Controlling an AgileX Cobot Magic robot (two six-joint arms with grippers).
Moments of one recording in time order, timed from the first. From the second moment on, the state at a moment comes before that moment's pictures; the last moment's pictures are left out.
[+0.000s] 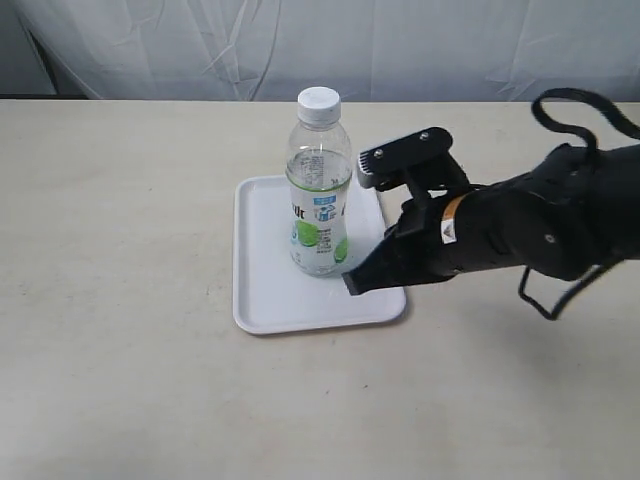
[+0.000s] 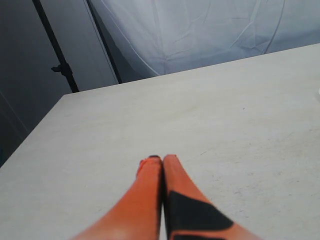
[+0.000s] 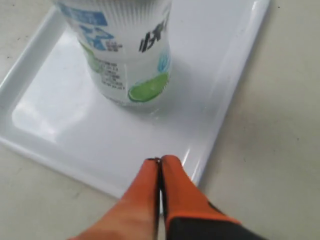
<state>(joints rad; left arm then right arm) 0.04 0.06 0.00 0.24 0.22 -0.04 0.76 1.59 -0.75 -0.10 0.17 0.14</state>
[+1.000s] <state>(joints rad) 0.04 0.06 0.00 0.24 0.22 -0.04 0.76 0.81 -0.61 0.27 0.66 0.14</state>
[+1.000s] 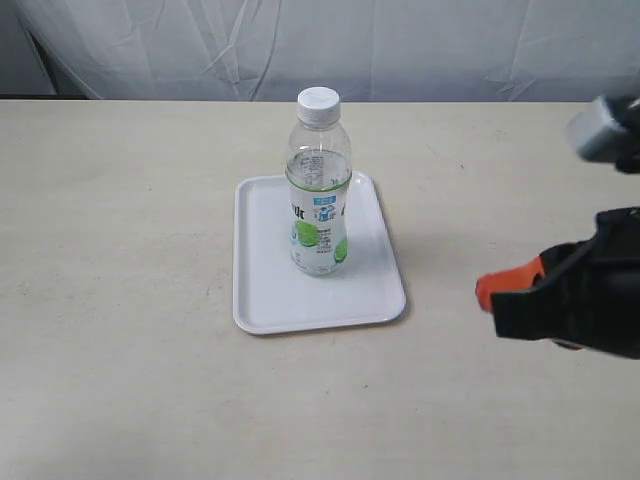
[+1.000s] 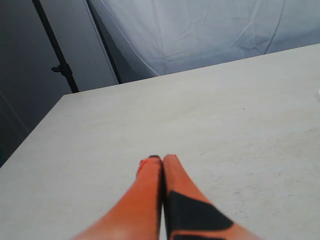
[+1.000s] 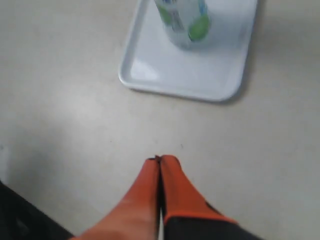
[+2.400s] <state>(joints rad) 0.04 0.06 0.00 0.24 0.22 -0.04 0.28 0.01 0.00 0.53 0.20 0.14</state>
